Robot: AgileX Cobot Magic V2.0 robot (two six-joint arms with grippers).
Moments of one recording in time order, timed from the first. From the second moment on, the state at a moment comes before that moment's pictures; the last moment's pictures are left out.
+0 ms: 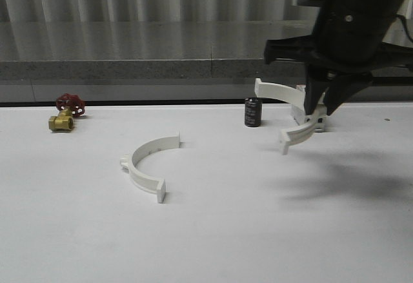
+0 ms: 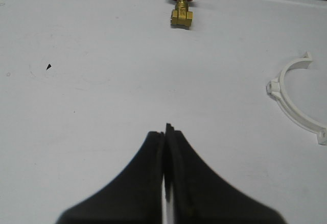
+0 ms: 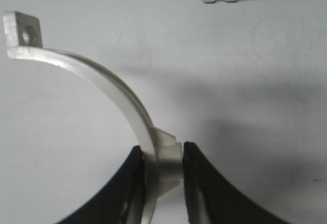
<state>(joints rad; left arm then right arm) 0.02 0.65 -0.51 -0.16 0.59 0.06 0.42 1.72 -1.22 -0.19 0.68 0.58</state>
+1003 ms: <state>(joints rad) 0.02 0.65 -0.51 -0.16 0.59 0.06 0.65 2.05 -1.51 -0.32 0.76 1.01</state>
